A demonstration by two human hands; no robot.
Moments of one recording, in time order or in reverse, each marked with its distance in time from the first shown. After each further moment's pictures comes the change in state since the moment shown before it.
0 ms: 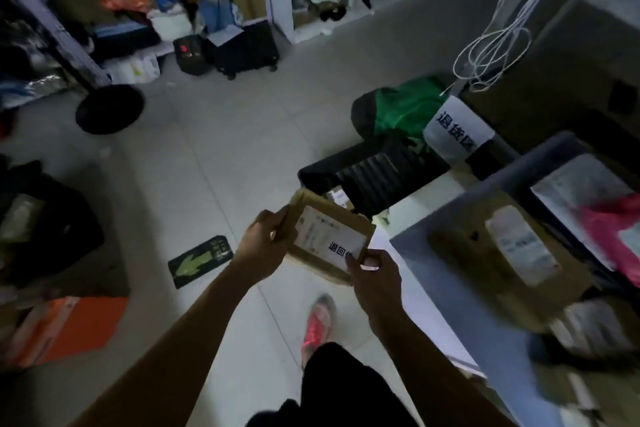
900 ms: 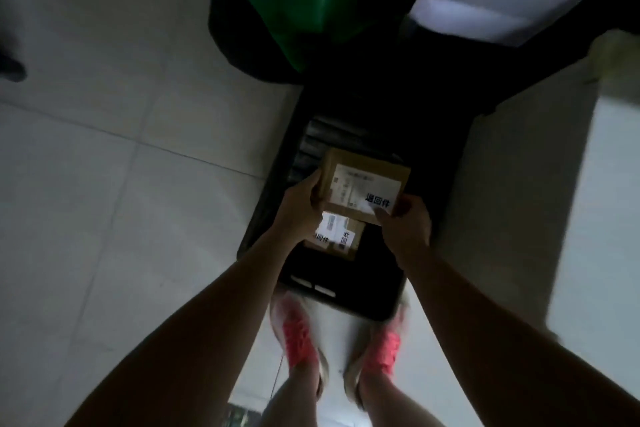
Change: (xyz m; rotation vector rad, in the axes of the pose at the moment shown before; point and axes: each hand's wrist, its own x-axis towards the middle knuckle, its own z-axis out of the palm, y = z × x) left_hand 0.625 -0.198 0.331 0.199 -0.839 0.095; right_hand 0.579 0.202 0.210 0.170 0.499 0.653
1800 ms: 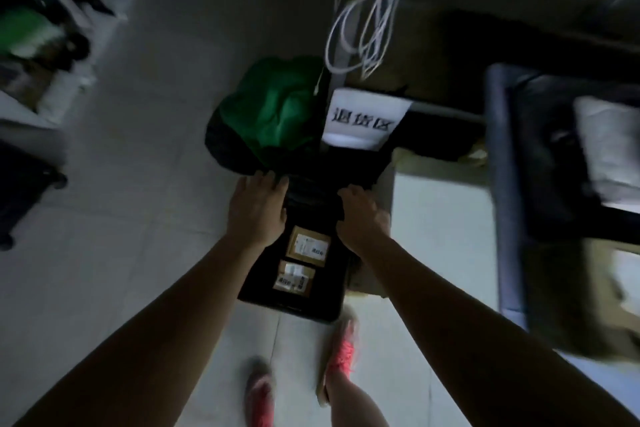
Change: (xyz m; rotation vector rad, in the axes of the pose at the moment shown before) left_hand -0.226 0.268 -0.132 1.131 0.343 0.448; right_hand -0.225 -0.198 -0.223 -0.836 0.011 -0.565
